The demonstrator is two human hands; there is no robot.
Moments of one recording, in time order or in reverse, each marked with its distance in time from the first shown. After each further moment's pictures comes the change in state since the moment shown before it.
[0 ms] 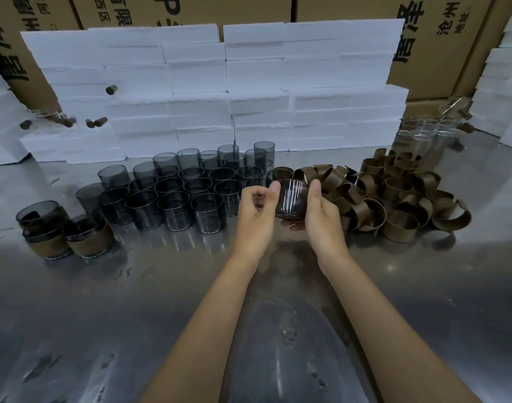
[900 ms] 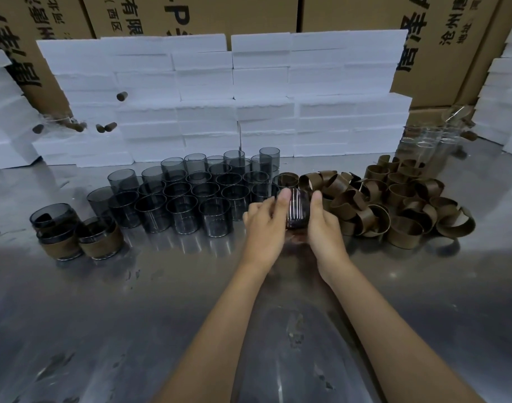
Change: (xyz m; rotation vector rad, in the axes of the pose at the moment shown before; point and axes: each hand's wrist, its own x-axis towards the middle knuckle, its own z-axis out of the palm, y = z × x) left_hand -0.002 -0.003 -0.002 0.321 -0.082 -0.035; right_hand -0.007 0.000 0.006 0.052 -0.030 0.108
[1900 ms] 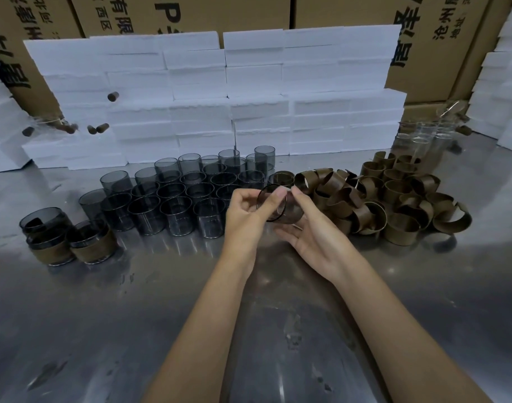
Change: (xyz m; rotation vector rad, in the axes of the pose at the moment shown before) left_hand 0.002 0.006 -0.018 -0.570 0.069 -0.027; right_hand -0.002 -0.010 -0.008 0.452 -0.354 0.217
